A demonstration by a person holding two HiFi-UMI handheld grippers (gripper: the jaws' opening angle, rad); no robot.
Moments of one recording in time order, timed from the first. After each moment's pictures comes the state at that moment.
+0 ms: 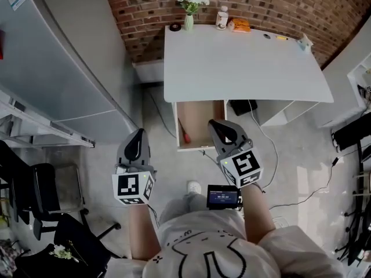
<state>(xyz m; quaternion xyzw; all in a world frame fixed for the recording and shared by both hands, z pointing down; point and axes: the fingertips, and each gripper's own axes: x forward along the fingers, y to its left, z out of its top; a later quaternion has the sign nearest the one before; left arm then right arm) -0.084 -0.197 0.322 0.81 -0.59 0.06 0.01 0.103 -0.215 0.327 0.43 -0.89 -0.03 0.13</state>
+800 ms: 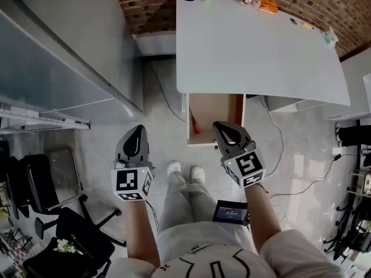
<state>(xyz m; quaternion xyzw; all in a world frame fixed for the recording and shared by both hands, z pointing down) -0.153 -0.277 0.441 0.80 -0.58 0.11 0.10 0.051 -0.283 0.456 0.40 -0.89 0.07 0.21</state>
